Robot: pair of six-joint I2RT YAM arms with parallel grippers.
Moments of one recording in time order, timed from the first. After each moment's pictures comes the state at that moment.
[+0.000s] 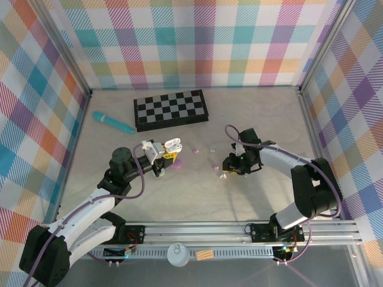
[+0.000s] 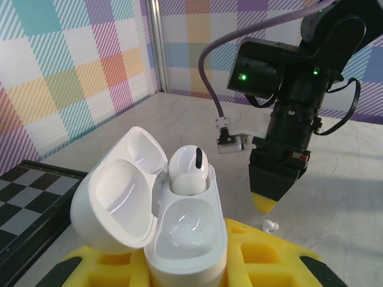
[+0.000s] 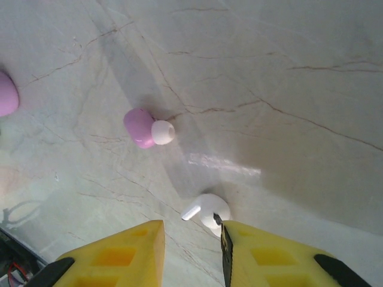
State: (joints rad) left arm -0.45 0.89 0.41 0.38 0.56 0.15; right arm 0.37 1.53 0.81 -0.53 -0.49 0.49
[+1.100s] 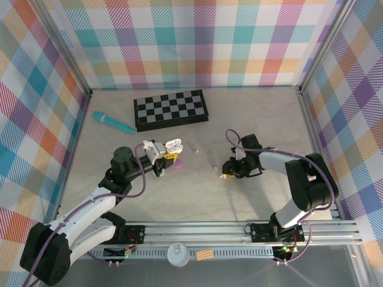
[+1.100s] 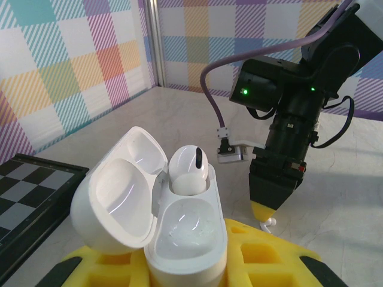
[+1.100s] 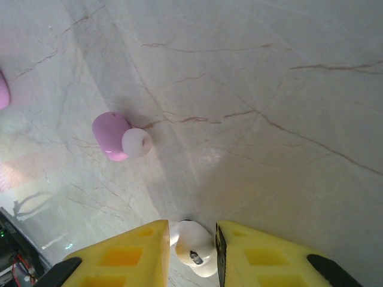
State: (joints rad) left arm -0.45 0.91 0.41 0.38 0.57 0.15; right arm 0.35 1.59 0.70 -0.35 -0.58 0.47
